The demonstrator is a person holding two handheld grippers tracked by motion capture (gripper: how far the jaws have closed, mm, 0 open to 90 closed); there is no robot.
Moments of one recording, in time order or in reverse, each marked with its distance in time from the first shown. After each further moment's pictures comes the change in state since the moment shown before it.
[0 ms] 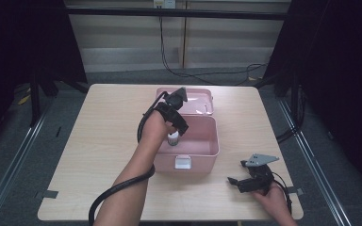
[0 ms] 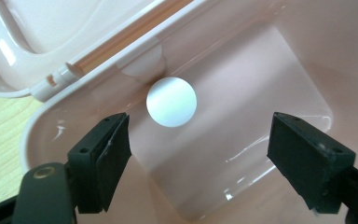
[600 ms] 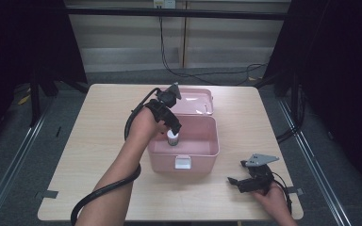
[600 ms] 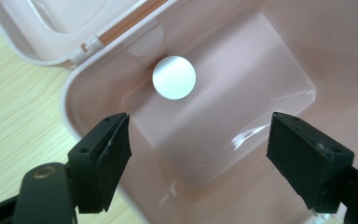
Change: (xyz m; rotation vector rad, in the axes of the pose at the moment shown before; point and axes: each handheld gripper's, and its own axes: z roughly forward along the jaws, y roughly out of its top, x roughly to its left) left arm 0.009 -0.016 -0.032 -0.002 -0.023 0.036; right arm 0.000 0.000 0.000 0.000 0.000 0.000
